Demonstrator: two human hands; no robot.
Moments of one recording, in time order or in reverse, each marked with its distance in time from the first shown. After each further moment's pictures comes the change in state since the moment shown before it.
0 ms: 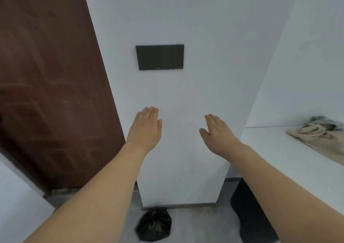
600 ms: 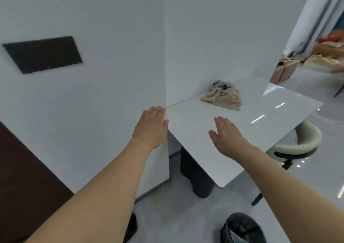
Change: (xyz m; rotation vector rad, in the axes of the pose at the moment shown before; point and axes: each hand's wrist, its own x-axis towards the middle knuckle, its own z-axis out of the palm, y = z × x) left_hand -0.026 0.210 0.050 -0.174 -0.245 0.506; right_hand -0.209 0.144 -0.039 -0.051 0.152 0.556
